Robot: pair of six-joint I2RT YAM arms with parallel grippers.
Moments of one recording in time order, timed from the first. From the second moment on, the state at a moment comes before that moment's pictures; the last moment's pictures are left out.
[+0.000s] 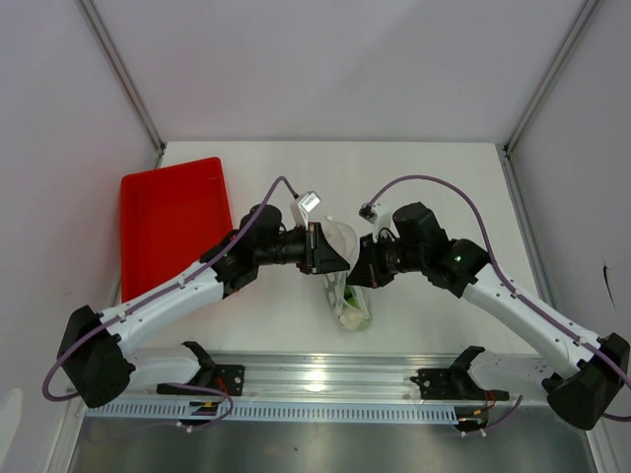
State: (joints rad) left arm -0.75 1.19 0.88 -0.03 0.53 -0.75; right arm 0.74 1.12 1.05 -0.59 -0.45 0.38
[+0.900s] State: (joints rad) left arm -0.75 1.29 1.06 -0.24 0.41 -0.76; right arm 0.76 1.12 1.03 -0.59 -0.42 0.39
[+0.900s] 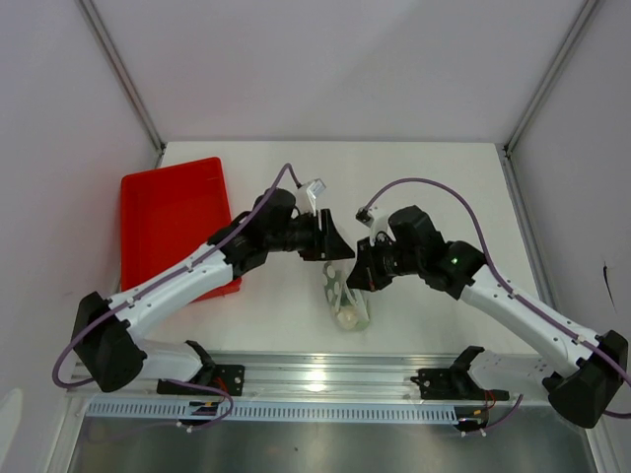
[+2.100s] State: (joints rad) left arm -0.77 1.43 1.25 -0.47 0.39 -0.49; right arm 0.81 1.17 1.12 -0.68 -0.31 0.33
